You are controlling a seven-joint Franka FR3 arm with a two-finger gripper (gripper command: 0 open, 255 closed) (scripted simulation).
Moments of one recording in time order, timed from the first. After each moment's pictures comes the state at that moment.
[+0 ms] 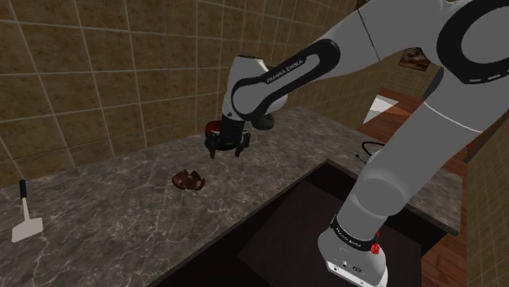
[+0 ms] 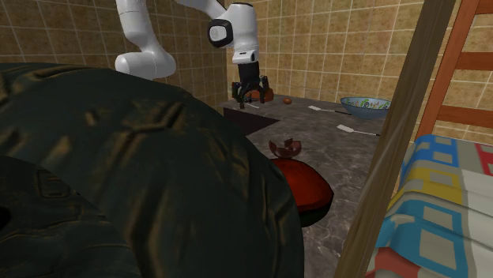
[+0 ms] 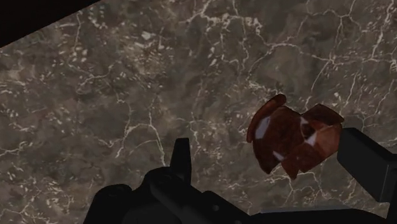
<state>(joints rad) -0.06 -0.19 0.27 -2.52 0.18 2.42 0.55</state>
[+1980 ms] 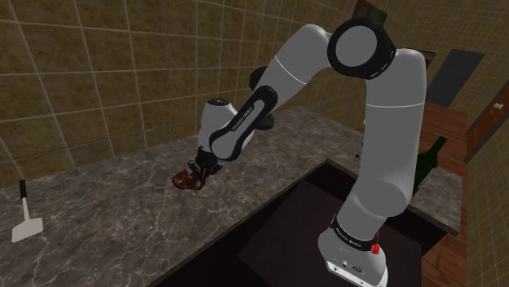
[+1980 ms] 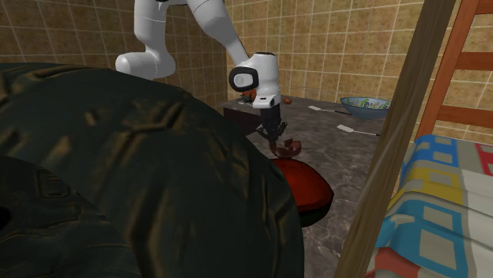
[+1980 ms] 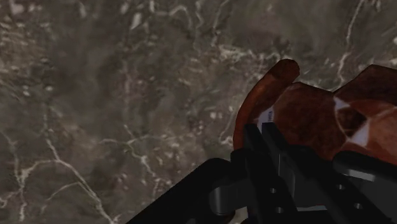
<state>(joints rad) -0.01 0.36 0.22 -2.30 -0.13 2.78 0.98</state>
